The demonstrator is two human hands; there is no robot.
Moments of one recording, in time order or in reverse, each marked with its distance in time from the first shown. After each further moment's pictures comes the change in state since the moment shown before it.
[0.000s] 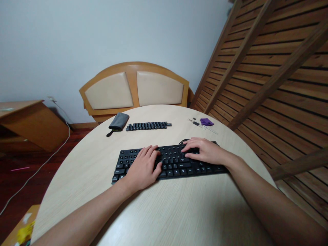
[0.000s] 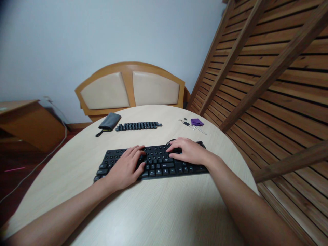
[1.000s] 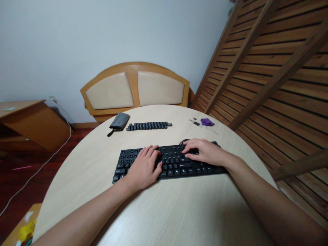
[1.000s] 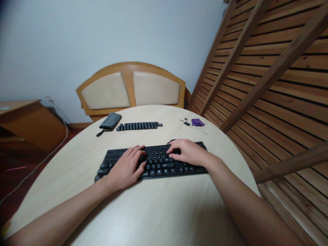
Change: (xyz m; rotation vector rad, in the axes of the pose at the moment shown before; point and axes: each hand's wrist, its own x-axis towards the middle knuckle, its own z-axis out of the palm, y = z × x) left_hand 0.001 0.002 -0.002 0.020 -0.031 -0.003; right_hand 0.001 -0.006 0.002 -0.006 -0.008 0.041
